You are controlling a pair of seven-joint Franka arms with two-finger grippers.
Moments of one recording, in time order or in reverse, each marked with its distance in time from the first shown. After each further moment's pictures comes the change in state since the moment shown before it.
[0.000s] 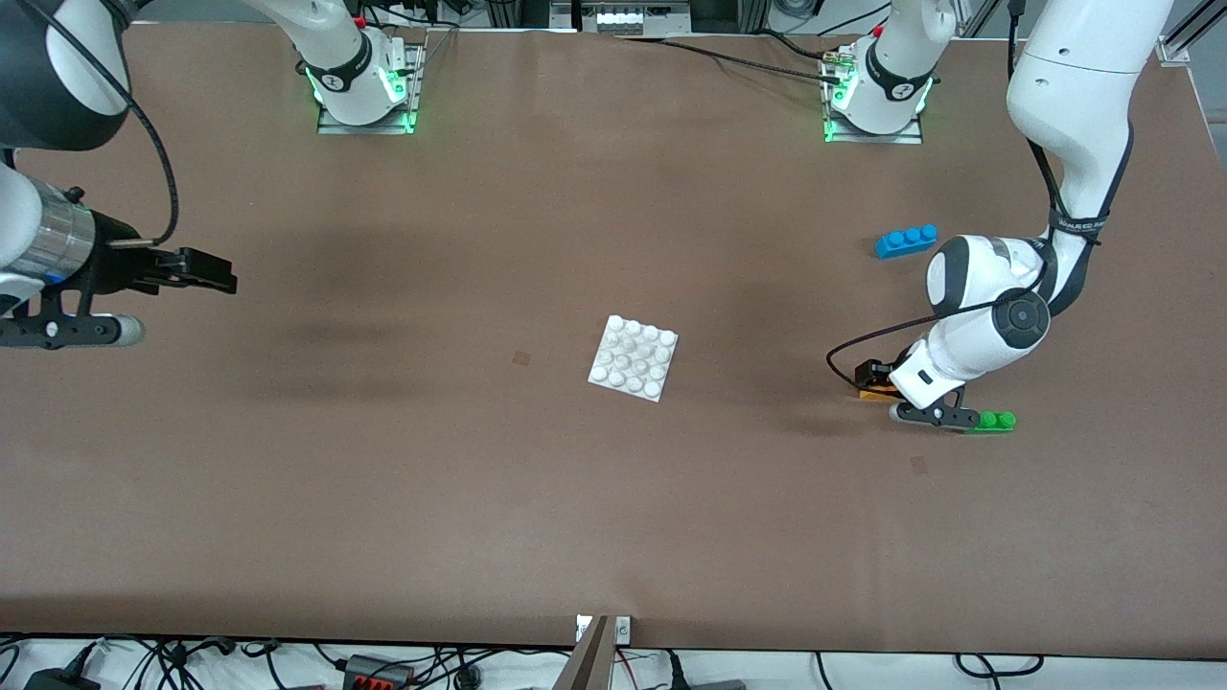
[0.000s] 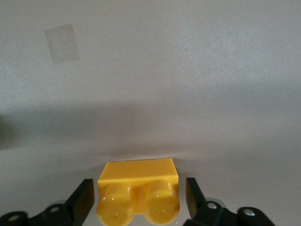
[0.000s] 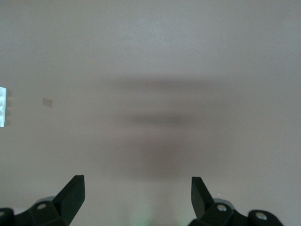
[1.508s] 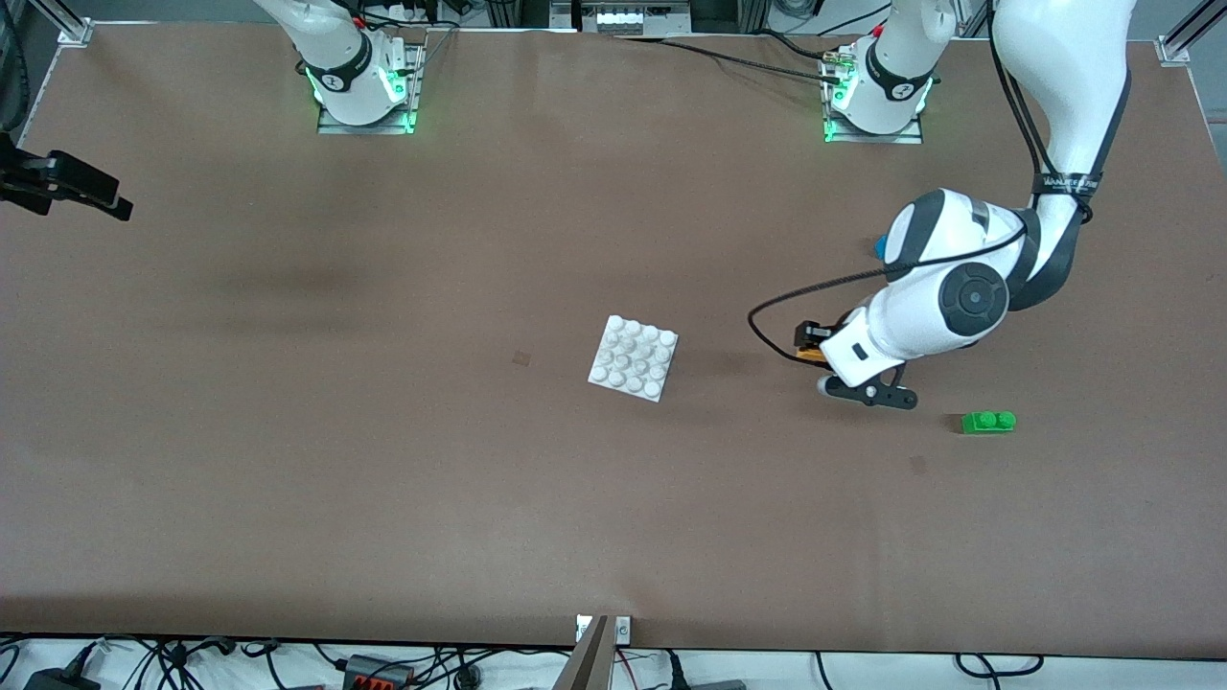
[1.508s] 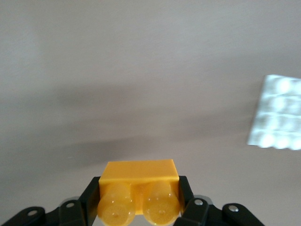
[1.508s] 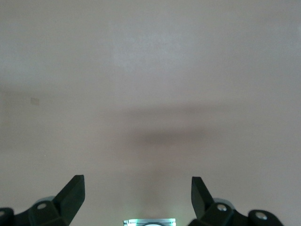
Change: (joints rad) left arm -0.031 -0.104 -0.238 0.236 -0.001 -0.463 -0.202; right arm -0.387 -0.297 0.304 -0.236 -0.079 0.041 -0.011
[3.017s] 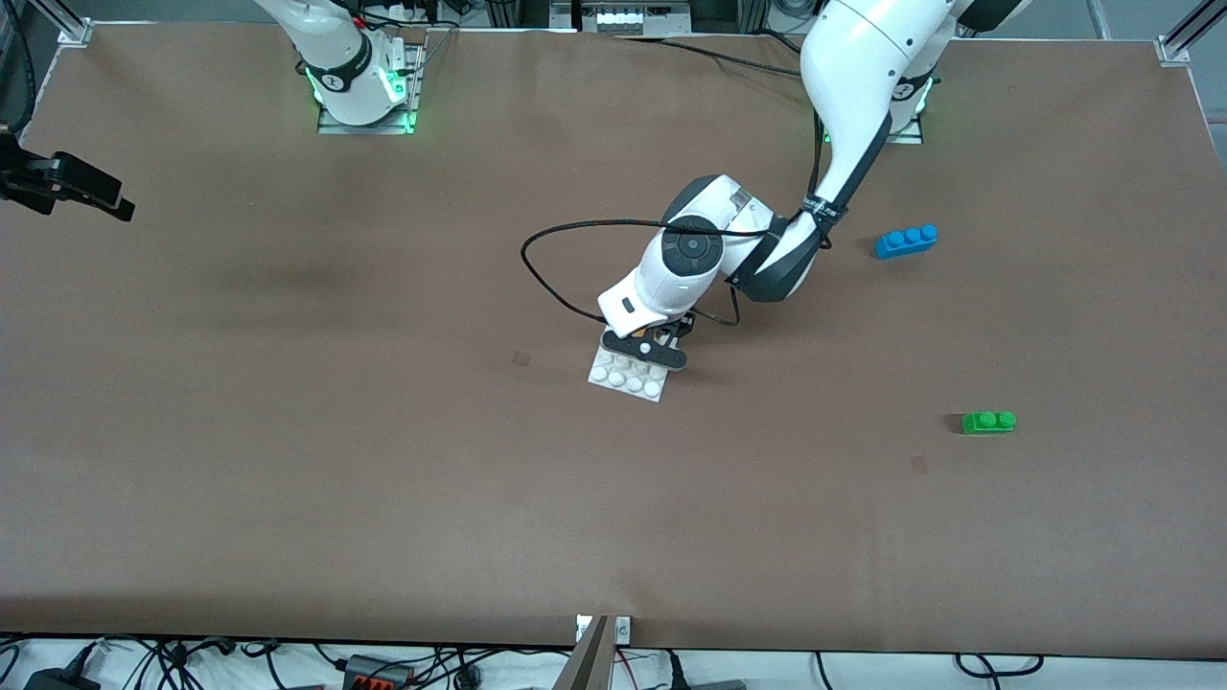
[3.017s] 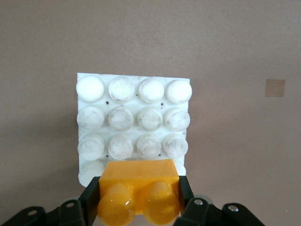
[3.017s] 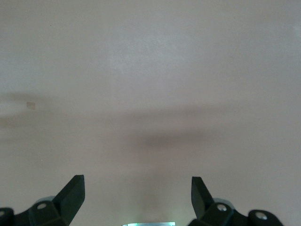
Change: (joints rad) left arm -0.474 0.263 0.097 0.166 0.002 0.254 -0.254; right arm -0.017 -0.012 0.001 -0.026 -0.003 0.032 0.002
